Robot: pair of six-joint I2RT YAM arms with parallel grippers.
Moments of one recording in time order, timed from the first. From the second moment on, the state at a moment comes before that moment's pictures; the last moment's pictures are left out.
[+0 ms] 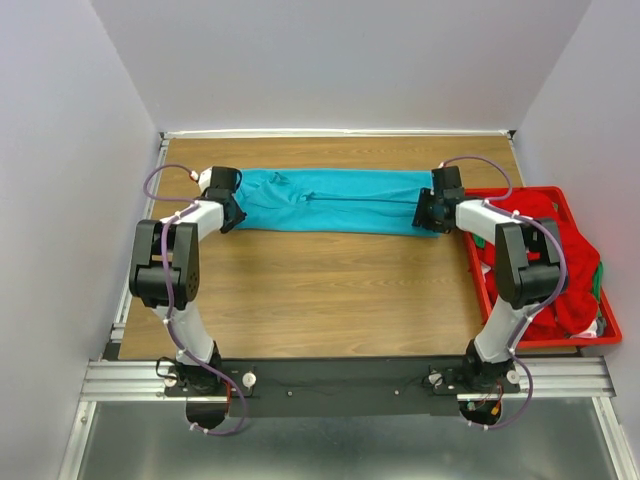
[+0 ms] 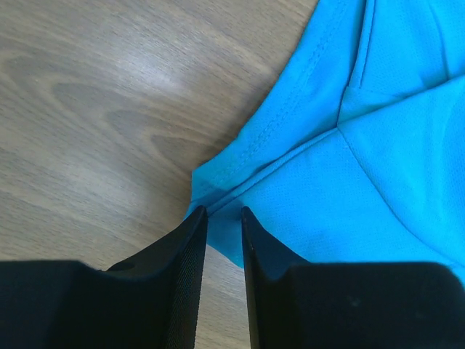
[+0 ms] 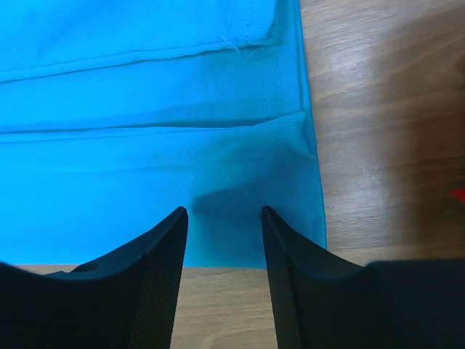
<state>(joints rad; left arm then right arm) -0.08 1.82 1.10 -0.21 -0.25 -0.62 0.16 1.82 1.09 -0.22 0.04 0.36</state>
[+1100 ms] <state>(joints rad) -0.07 1.57 1.06 -0.31 -0.31 -0.60 0.33 1.50 0.95 -0.37 0.02 0.36</state>
